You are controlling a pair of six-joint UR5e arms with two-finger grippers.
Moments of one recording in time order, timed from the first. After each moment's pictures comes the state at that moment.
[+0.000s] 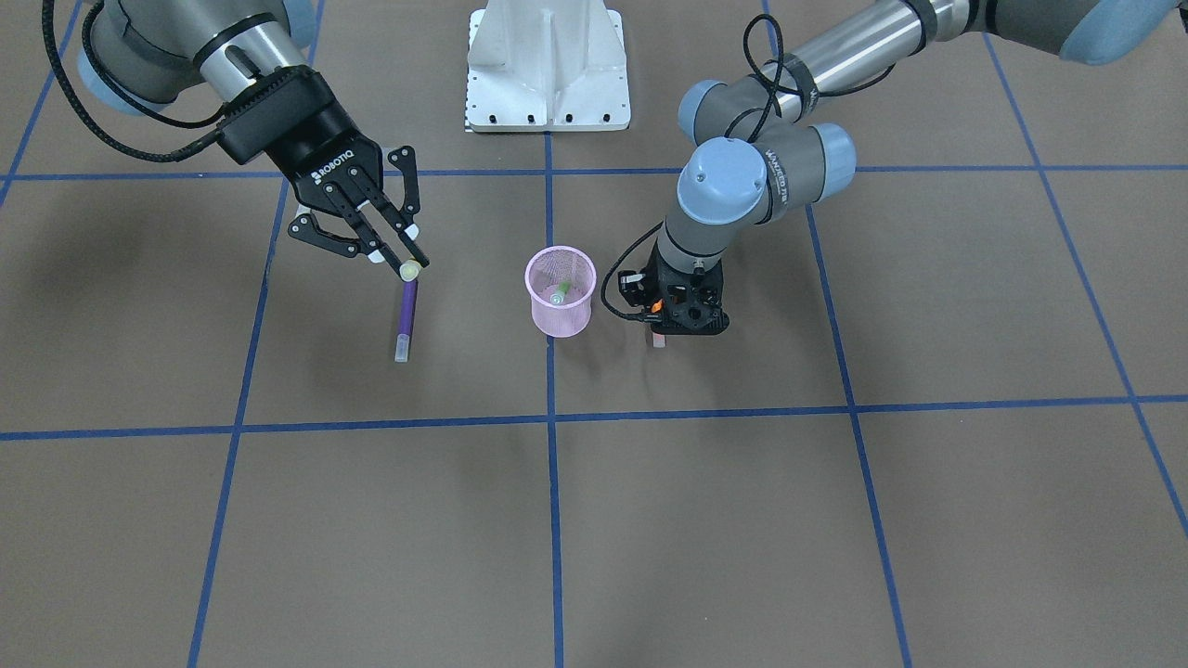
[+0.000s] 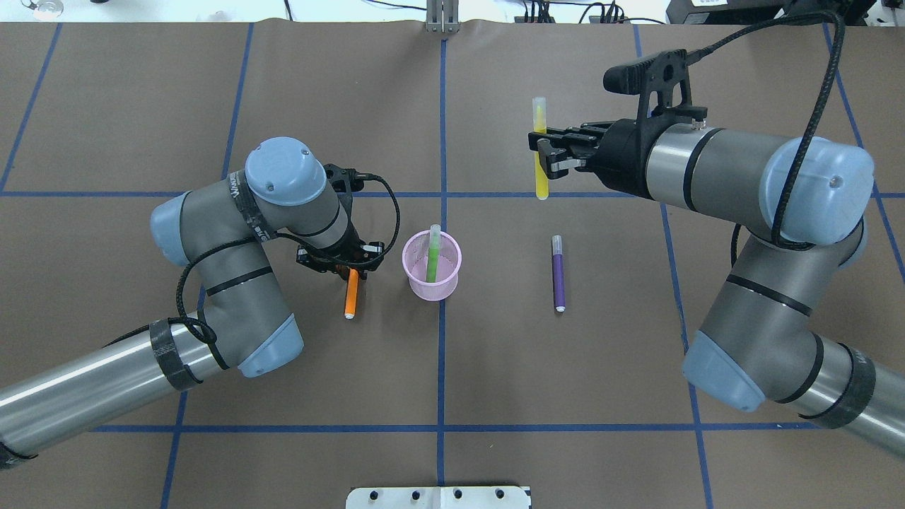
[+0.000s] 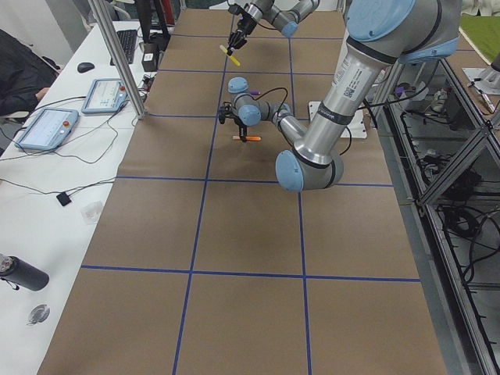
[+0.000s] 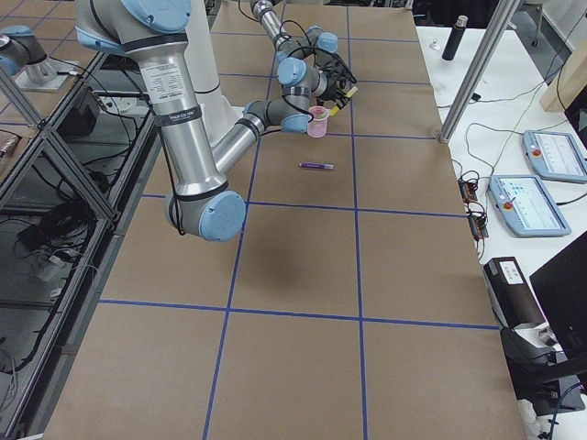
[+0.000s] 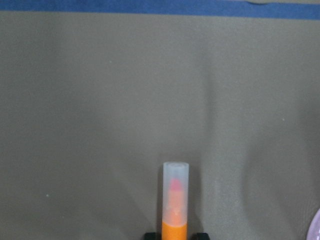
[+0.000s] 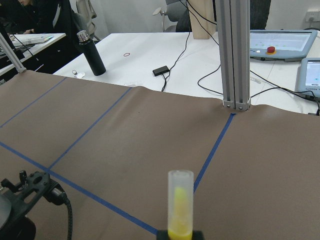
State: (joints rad) left arm -0.59 -2.20 -1.48 -1.81 -2.04 -1.16; right arm 0.66 -1.22 1.94 -0.79 1.61 0.84
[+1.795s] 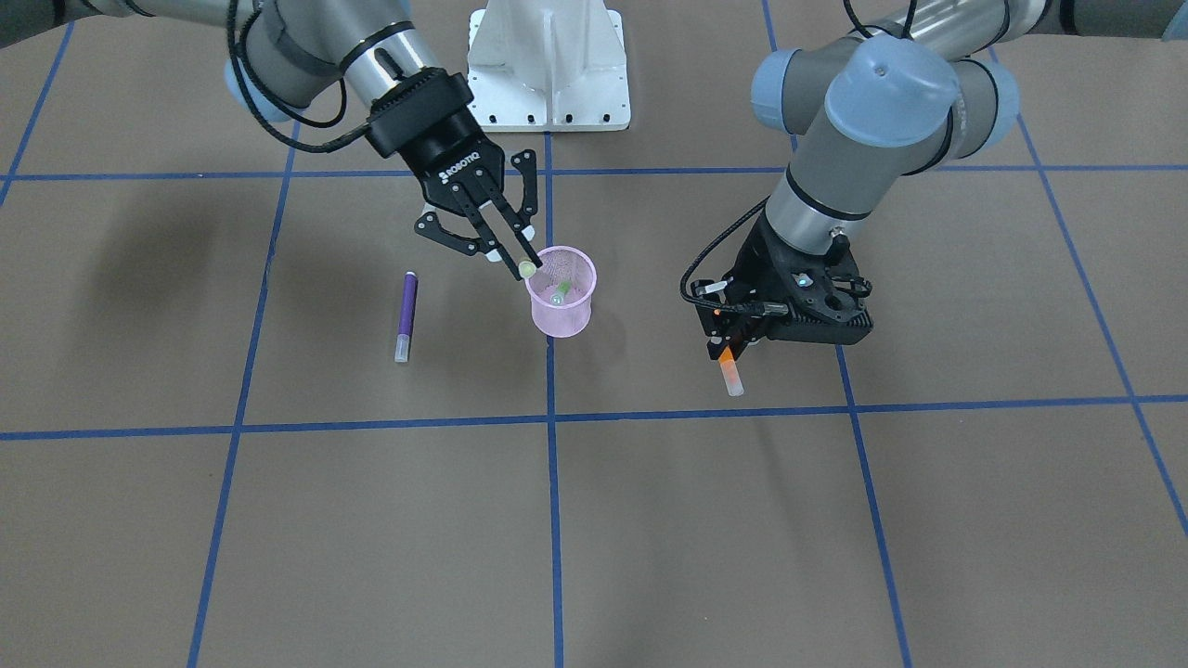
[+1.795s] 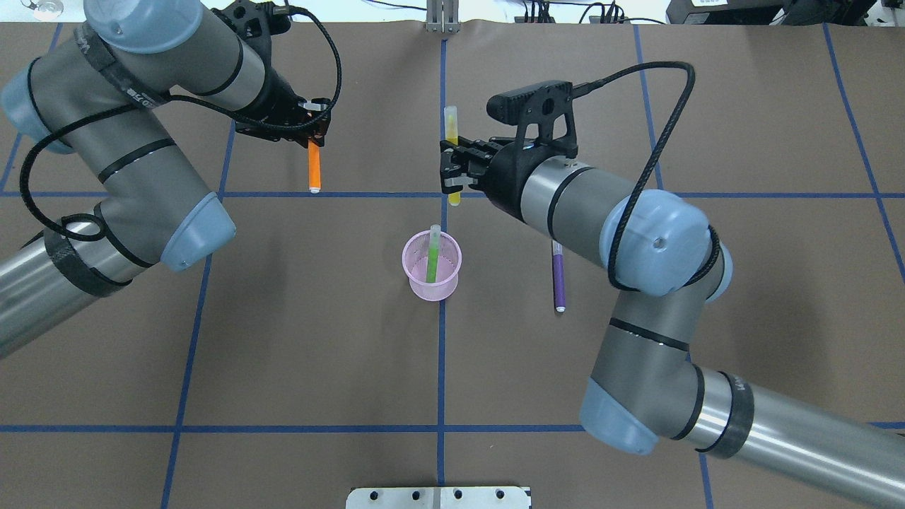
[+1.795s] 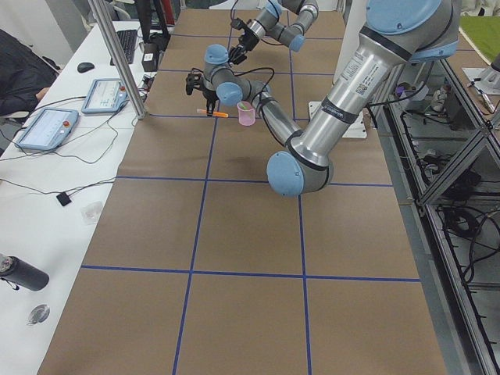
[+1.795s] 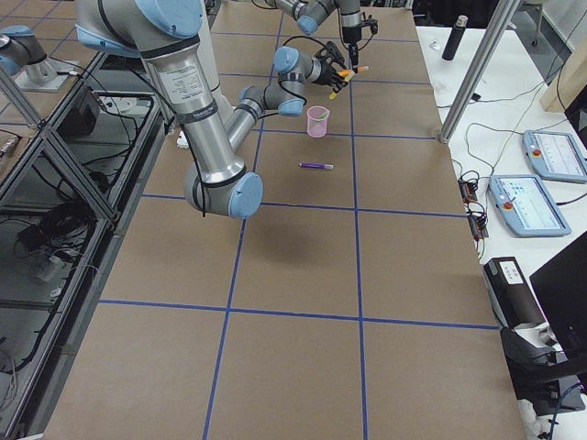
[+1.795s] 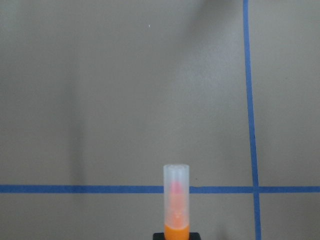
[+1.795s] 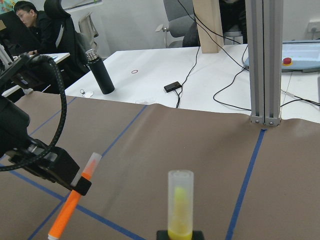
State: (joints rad) left arm -0.85 -2.20 -1.66 -1.80 -2.05 -1.09; right arm 0.47 -1.00 1.78 -0.83 1.30 0.89
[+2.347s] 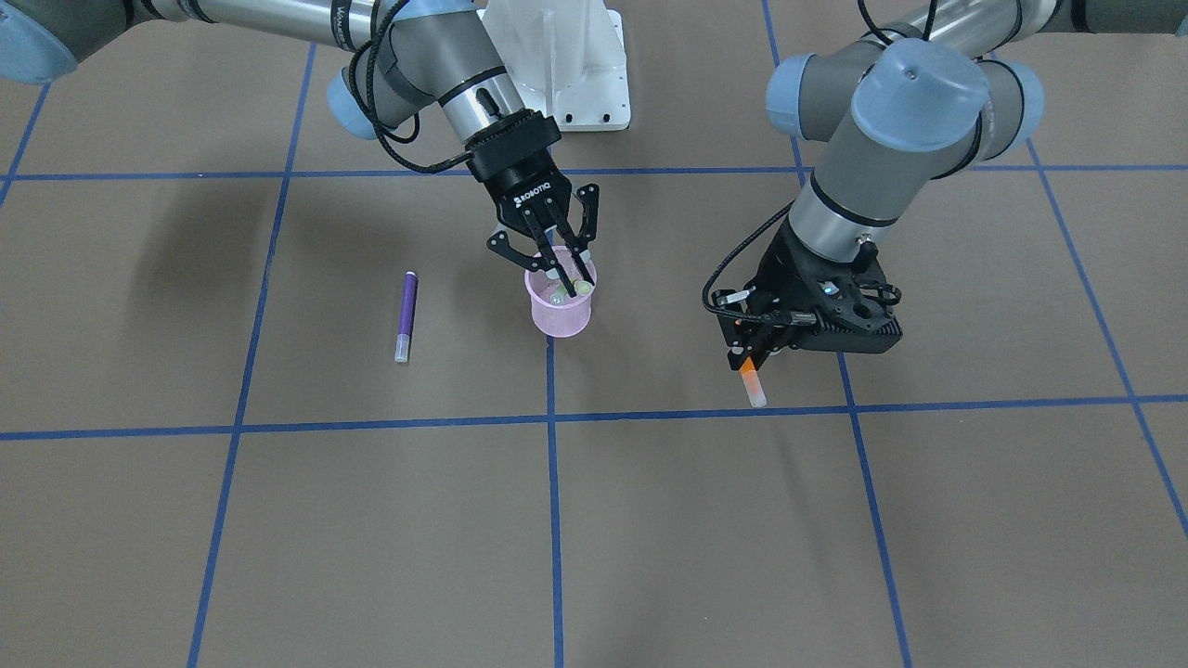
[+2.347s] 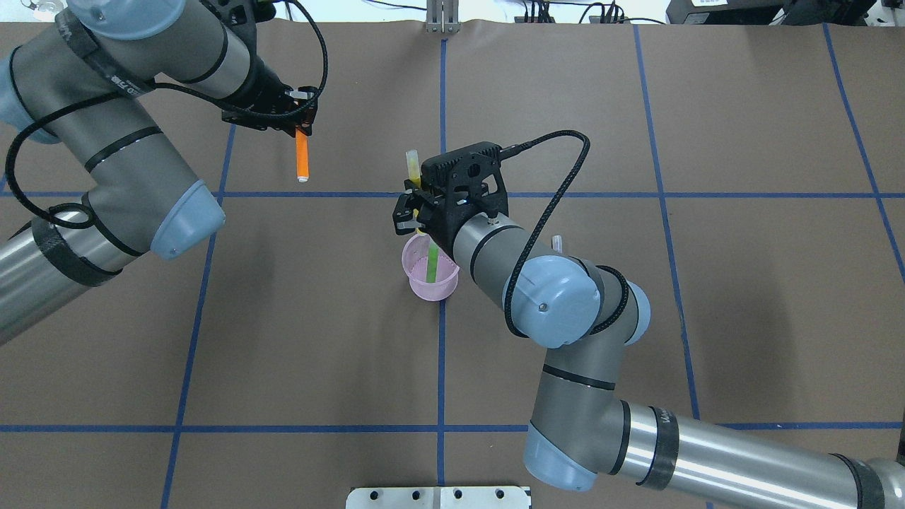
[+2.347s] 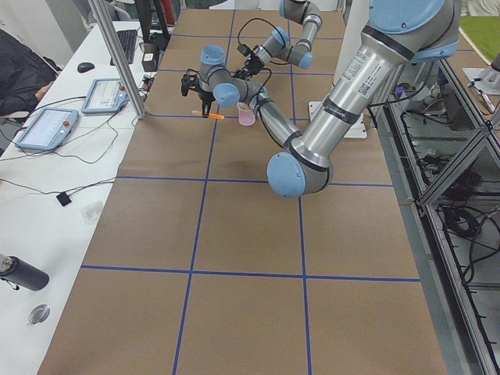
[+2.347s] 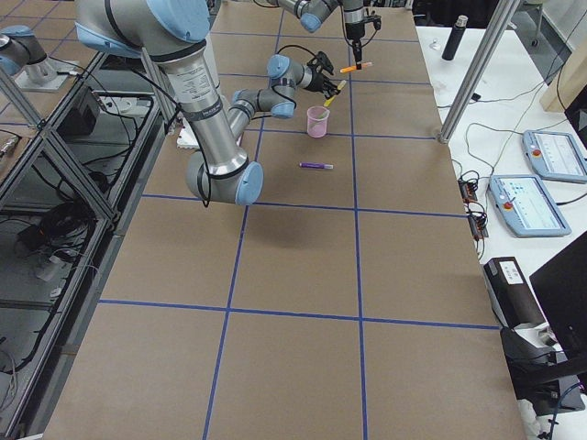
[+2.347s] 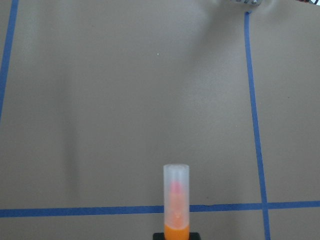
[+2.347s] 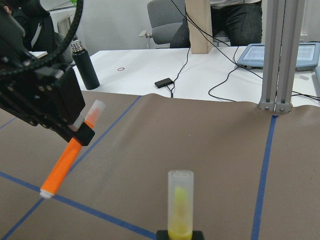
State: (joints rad) left arm -0.87 -2.20 -1.65 -1.80 -2.05 -1.08; right arm 0.37 -0.94 1.64 -0.81 1.16 0.89
